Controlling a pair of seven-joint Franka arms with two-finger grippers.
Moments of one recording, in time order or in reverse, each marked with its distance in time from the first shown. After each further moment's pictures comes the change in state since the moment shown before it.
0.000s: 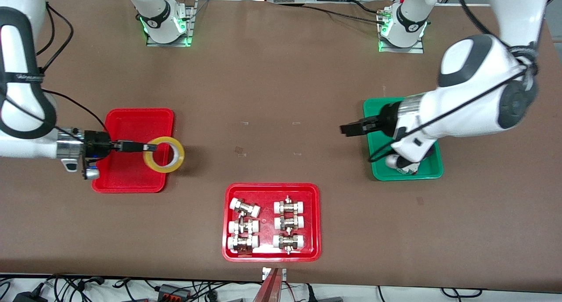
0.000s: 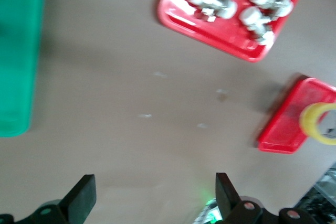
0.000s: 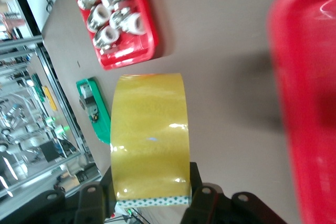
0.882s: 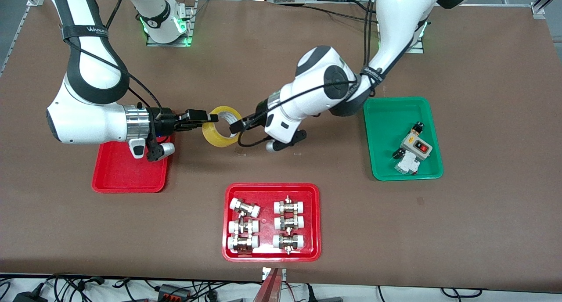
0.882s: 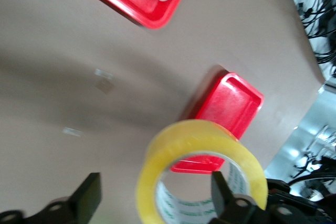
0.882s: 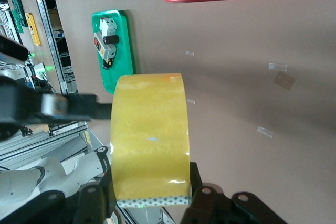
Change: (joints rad) left arm -0.443 0.248 -0.002 -0.019 -0.041 0.737 -0.285; right arm 0.372 -0.132 0.021 0.028 0.011 0.022 0.120
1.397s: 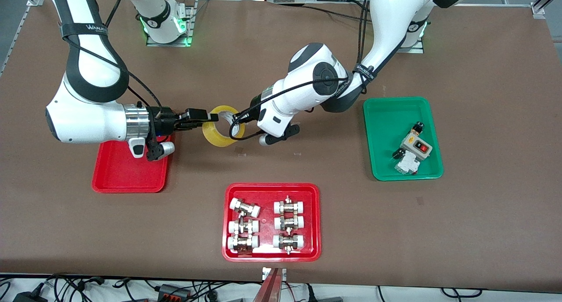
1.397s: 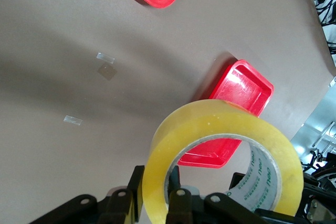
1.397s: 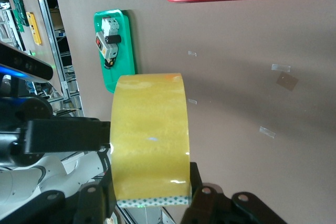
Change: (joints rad) left arm -0.058 0.007 -0.002 -0.033 -0.001 0.082 -0.056; right arm 0.000 -0.007 0.005 0.001 0.000 0.000 0.000
